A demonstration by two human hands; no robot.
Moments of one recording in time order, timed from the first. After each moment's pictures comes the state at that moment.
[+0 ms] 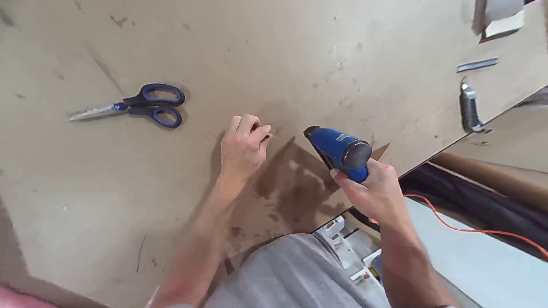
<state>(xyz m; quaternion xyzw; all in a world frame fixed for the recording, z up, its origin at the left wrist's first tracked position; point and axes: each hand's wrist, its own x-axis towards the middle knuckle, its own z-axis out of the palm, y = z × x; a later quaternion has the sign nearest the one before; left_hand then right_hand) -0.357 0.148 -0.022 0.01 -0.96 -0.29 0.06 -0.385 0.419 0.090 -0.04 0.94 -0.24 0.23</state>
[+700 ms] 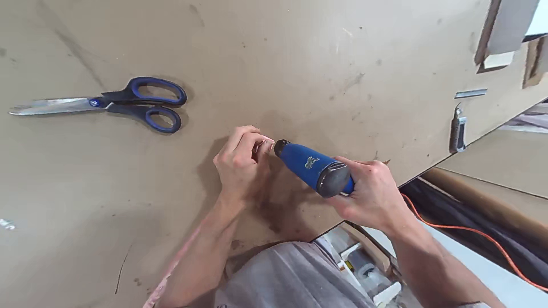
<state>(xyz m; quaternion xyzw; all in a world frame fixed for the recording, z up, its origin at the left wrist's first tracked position) -0.349 0.142 -0.030 0.16 -0.90 -0.39 0.13 -0.429 0.352 0.094 -0.27 0.90 -0.20 0.26</state>
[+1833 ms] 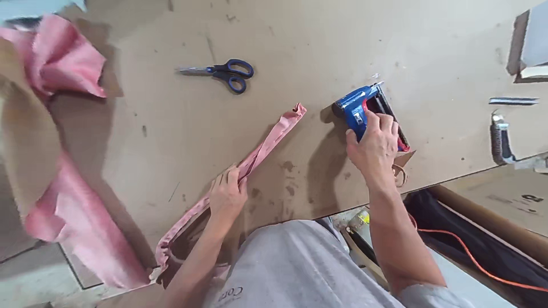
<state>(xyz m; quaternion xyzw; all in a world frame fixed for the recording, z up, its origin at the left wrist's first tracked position) -0.118 0.143 0.020 0.25 -0.96 -0.13 -0.01 -0.405 0.387 0.048 -0.16 0.97 -0.13 0.12</state>
